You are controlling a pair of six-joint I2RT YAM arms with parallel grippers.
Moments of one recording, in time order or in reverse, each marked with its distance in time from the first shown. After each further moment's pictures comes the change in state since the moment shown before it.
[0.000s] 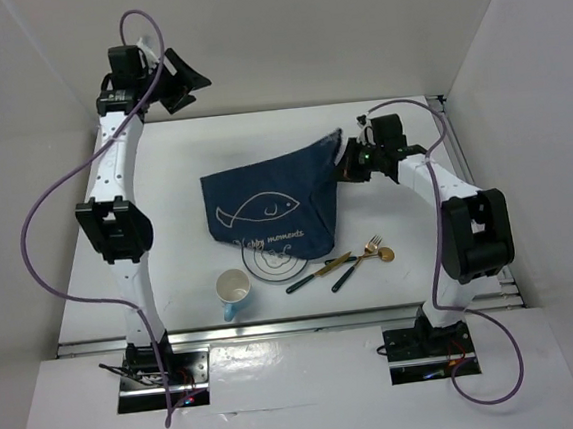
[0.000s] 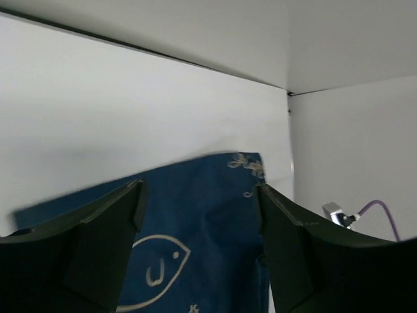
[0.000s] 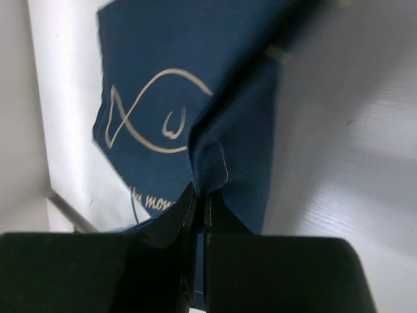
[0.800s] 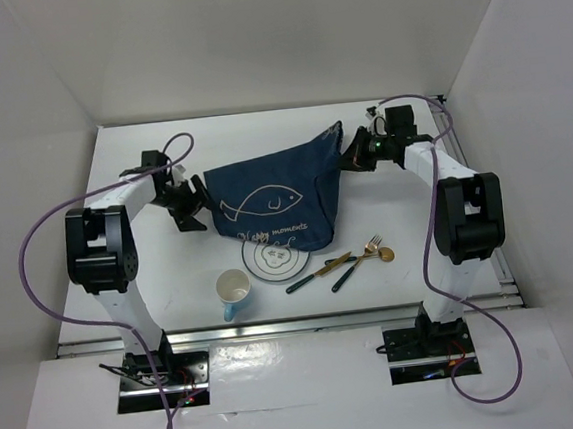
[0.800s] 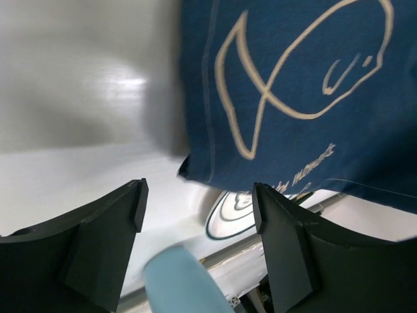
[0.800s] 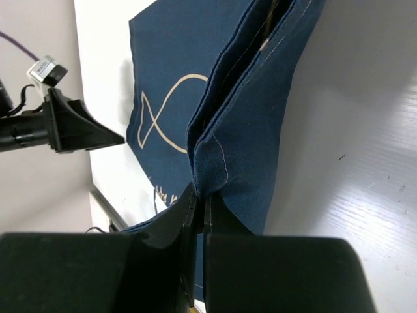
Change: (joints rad) left arm 0.023 -0.354 -1.144 -0.056 0.005 0.178; right arm -0.112 0.152 0.124 0.014 -0.204 0.023
